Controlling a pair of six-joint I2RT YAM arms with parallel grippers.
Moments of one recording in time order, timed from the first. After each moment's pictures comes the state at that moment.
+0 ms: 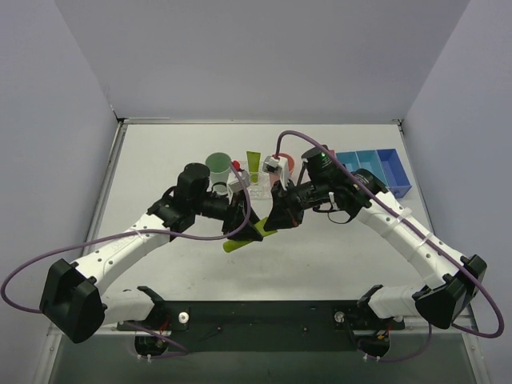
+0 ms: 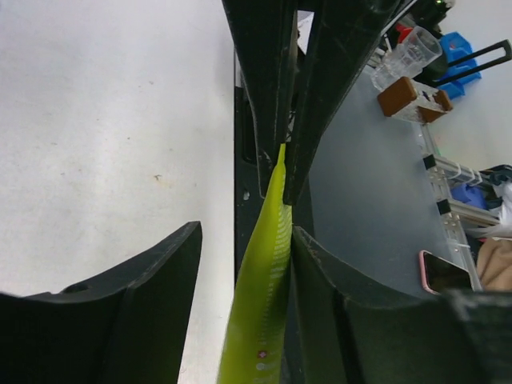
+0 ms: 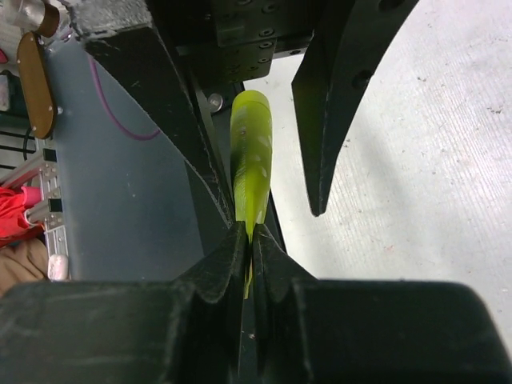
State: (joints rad) left arm -0.63 1.22 0.90 -0.06 1.04 -0.19; right arm 0.69 1.31 1.32 -0.79 -0.77 -0.01
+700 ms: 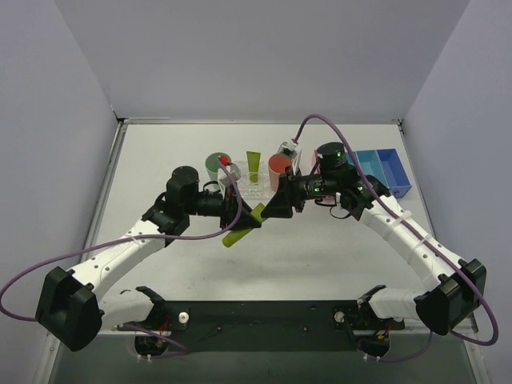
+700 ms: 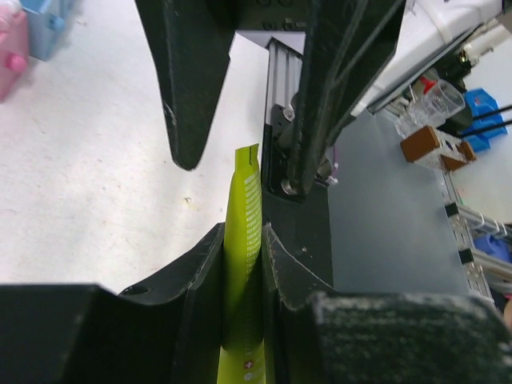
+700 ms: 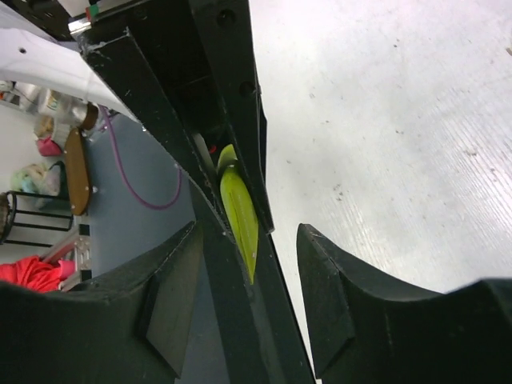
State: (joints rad) left arm -0.60 1.18 0.82 0.13 0.98 -0.33; right arm 0.56 1.27 1.17 -0.47 -0.85 0.20
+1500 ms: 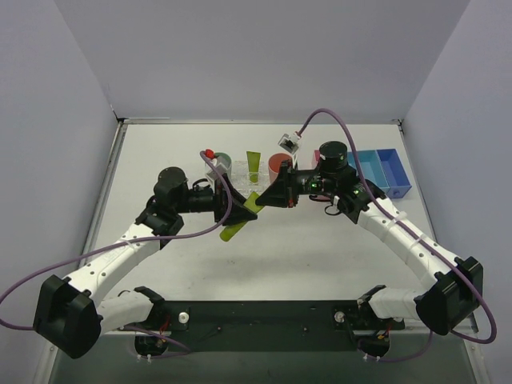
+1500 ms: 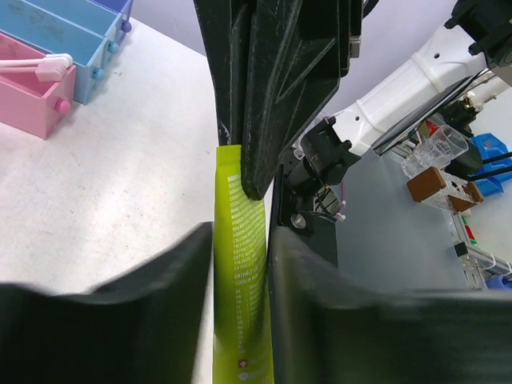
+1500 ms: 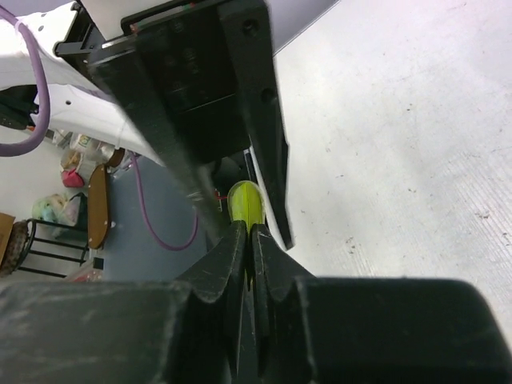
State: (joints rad) left arm -0.53 1.13 0.77 0.32 0.96 -0.48; right arm 0.56 1.27 1.08 -0.11 -0.89 0.42
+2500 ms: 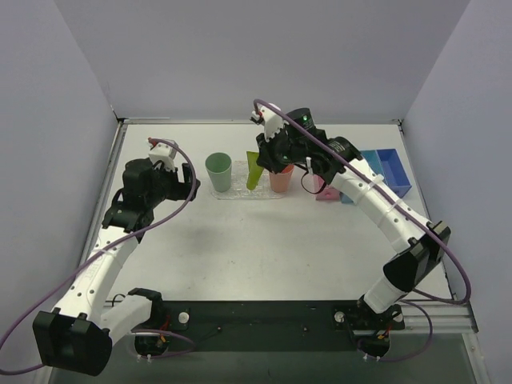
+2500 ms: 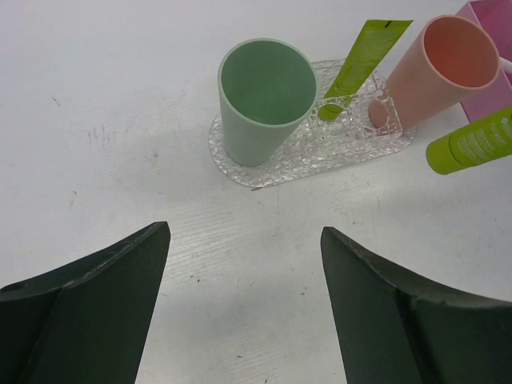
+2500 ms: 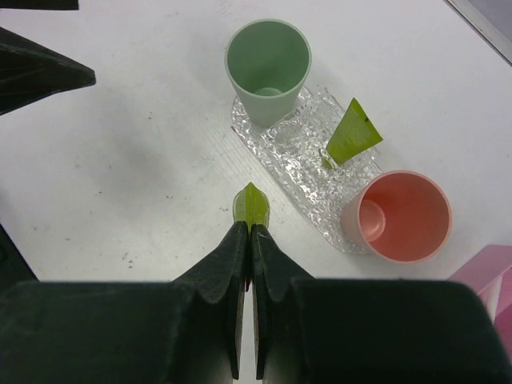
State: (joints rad) left arm -0.21 1.02 0.88 -0.27 0.17 -0.14; right arm 0.67 1.58 1.66 -0.64 -0.20 -0.08
